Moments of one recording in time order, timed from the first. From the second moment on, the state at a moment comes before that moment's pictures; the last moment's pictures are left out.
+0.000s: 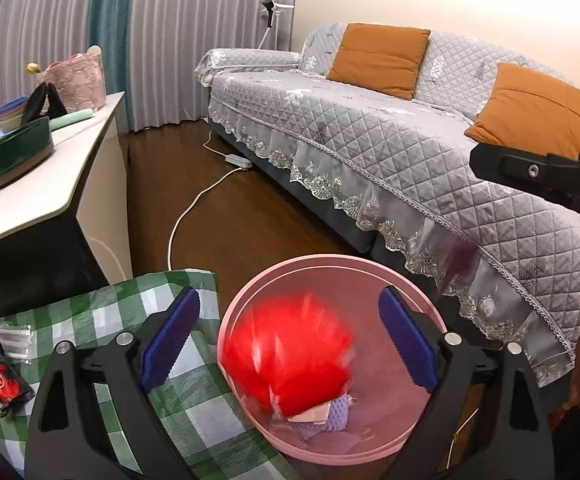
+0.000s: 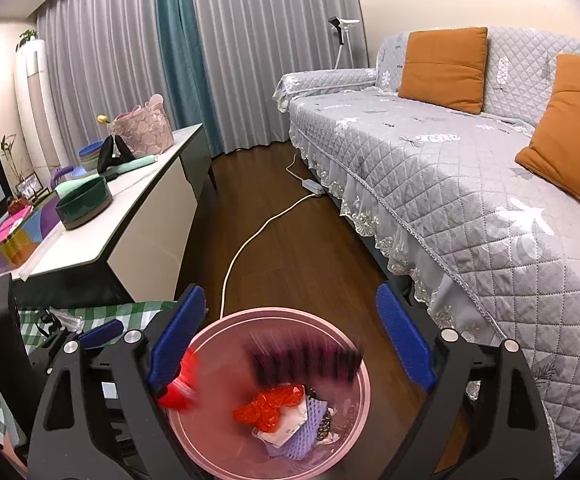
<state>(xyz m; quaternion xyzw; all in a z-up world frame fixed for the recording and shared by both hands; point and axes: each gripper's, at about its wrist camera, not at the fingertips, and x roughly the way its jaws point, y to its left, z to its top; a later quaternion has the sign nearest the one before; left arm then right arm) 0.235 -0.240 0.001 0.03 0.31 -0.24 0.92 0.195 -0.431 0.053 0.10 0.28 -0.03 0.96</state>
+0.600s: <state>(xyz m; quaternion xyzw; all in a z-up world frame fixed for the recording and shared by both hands) 0.189 -0.167 0.047 0.02 0.28 -0.19 0.94 0.179 -0.402 0.068 0.09 0.25 0.00 0.96</state>
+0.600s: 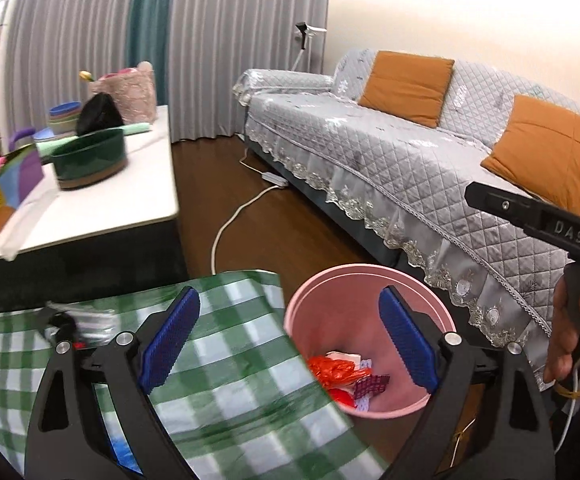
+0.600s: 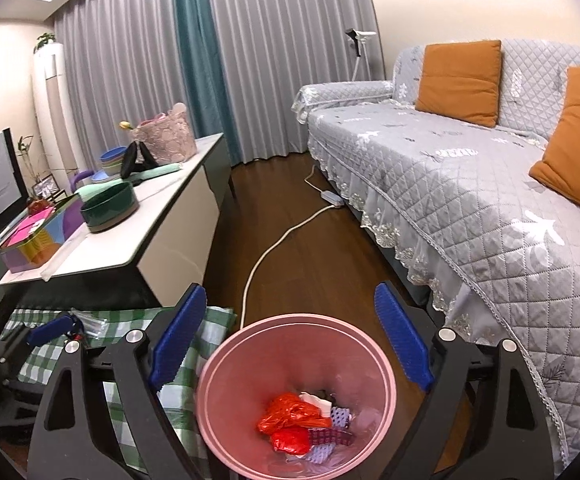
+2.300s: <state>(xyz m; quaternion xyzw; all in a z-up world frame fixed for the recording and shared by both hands) 0.096 0.103 0.068 -0.09 0.25 -0.01 0.96 0.153 -0.133 -0.005 -0.02 0.35 0.27 0.90</state>
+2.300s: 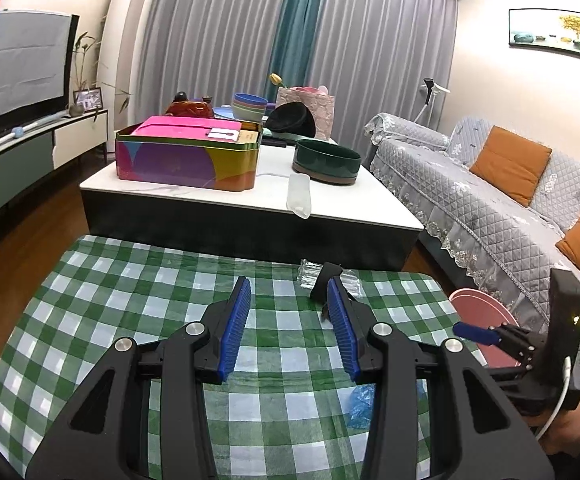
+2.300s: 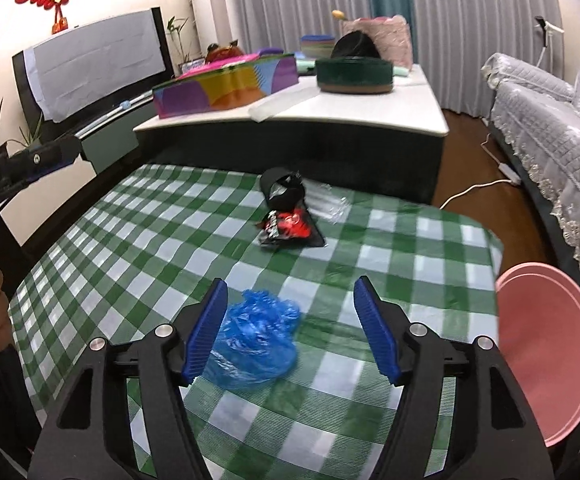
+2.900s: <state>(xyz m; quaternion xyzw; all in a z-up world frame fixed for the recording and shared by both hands) 0.104 0.100 0.062 -0.09 0.26 -0.02 0.96 0.156 -0.101 -0.046 -0.06 0.41 0.32 0.85</state>
